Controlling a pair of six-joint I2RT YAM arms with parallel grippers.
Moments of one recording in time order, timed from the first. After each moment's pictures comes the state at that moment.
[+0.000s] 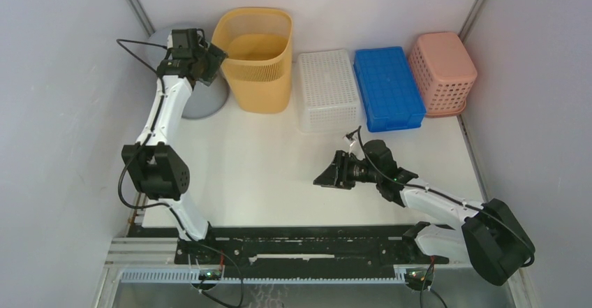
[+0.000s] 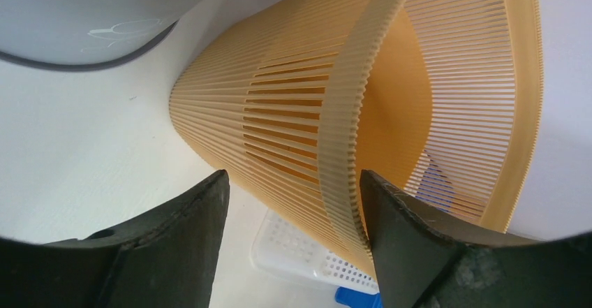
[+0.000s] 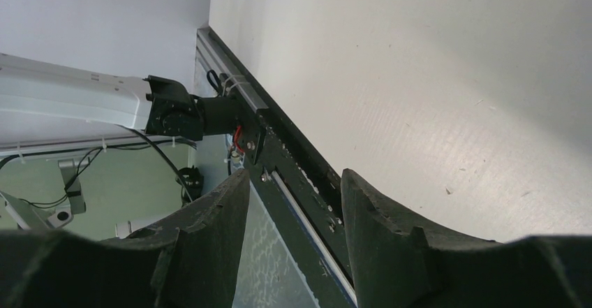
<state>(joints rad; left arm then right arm) -0.03 1.79 1.82 -0.64 -0.05 -0.96 0.60 1.14 0.45 0.17 -0.60 0.89</state>
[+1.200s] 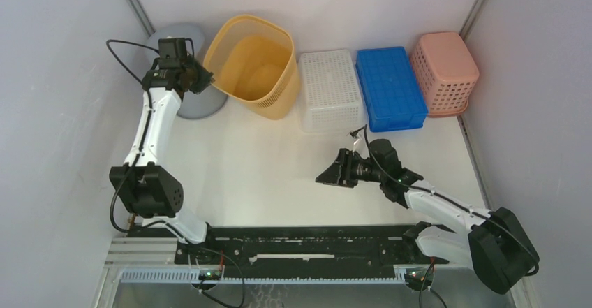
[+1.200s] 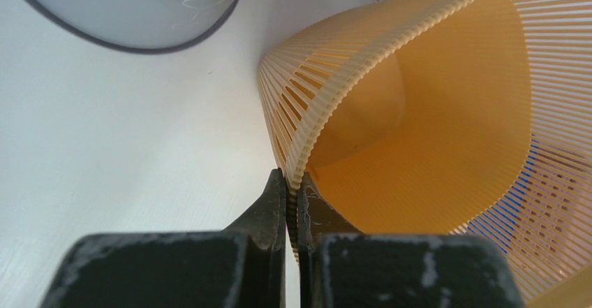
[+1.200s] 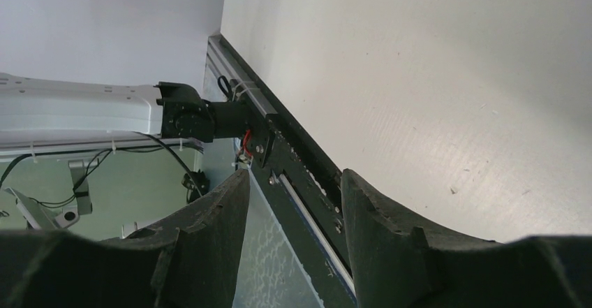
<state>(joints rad) 0.00 1.63 1.70 -0.73 -0.01 -0.73 0.58 1.10 0.45 0.16 -0.61 0.90</state>
